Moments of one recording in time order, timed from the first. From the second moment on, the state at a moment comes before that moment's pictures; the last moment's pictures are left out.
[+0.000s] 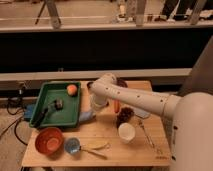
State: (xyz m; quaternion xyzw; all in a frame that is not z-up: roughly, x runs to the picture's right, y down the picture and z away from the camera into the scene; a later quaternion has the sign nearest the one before) arm -0.055 0.133 0.840 -0.28 -0.20 -0.18 0.92
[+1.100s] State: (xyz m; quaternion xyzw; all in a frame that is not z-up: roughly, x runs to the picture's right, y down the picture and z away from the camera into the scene) arm 0.052 0.172 0.840 -0.31 -0.16 -0.11 0.93
